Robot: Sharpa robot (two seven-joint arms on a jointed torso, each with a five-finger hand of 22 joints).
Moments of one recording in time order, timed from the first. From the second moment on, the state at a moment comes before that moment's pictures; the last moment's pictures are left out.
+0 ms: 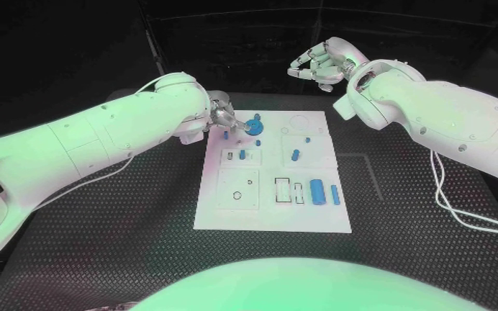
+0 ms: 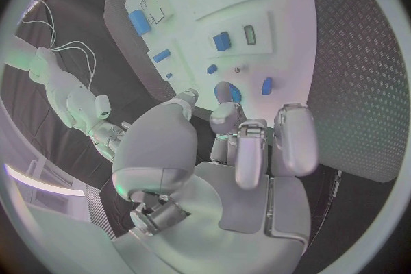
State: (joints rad) left arm 1.20 -0.53 0.06 1.22 -1.16 0.17 -0.54; left_hand 0.99 -0.08 0.13 0.29 0.21 0.93 0.04 0.66 0.56 1.31 -0.03 1.18 0.98 1.47 -0.09 1.57 1.31 0.06 1.40 0.03 1.36 1.29; right arm 1.11 -0.73 0.23 1.35 -1.02 -0.30 -0.05; right_hand 1.38 -0.04 -0.11 0.29 0.43 0.91 0.15 0.20 0.07 1.22 0.07 1.18 1.10 1.47 -0.01 1.43 1.31 0.09 1.27 0.10 1.27 1.00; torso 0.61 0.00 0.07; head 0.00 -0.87
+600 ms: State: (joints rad) left arm 1.23 -0.43 0.06 0.97 -1.16 0.24 -0.54; left_hand 1.06 -0.05 0.02 0.29 0.15 0.84 0.10 0.52 0.45 1.19 0.03 1.10 0.85 1.47 -0.04 1.57 1.31 0.06 1.39 0.07 1.34 1.29; right arm 1.11 -0.72 0.23 1.34 -1.02 -0.30 -0.05; right_hand 1.38 -0.03 -0.11 0.29 0.43 0.91 0.15 0.20 0.07 1.22 0.07 1.18 1.10 1.47 -0.01 1.43 1.31 0.09 1.27 0.10 1.27 1.00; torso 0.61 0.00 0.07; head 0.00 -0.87
